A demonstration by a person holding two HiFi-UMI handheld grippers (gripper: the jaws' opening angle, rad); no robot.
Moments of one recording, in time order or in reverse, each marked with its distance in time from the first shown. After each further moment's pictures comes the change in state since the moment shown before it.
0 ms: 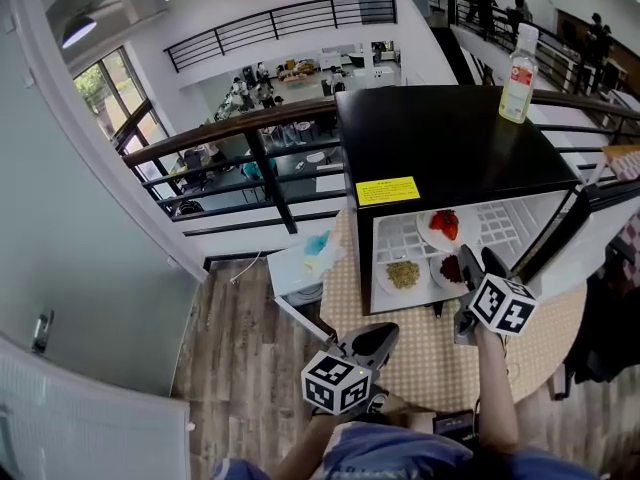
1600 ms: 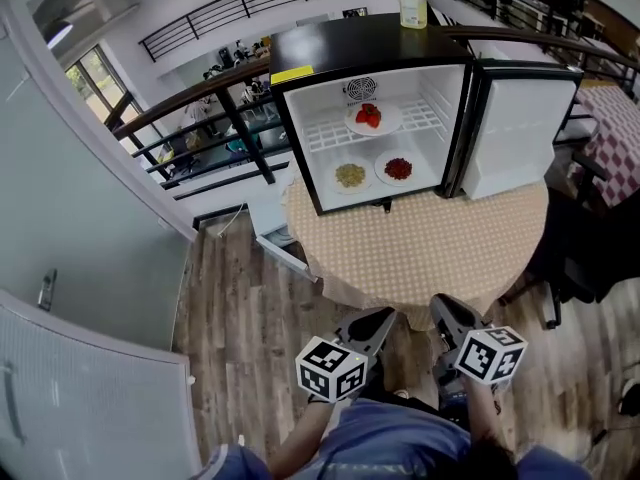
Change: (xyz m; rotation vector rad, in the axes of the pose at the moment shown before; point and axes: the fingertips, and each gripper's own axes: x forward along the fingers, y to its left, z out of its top) left arm -0.068 -0.239 -0.137 -0.005 0.090 -0.048; right arm -0.346 -0.013 -0.173 0.182 0.220 0.262
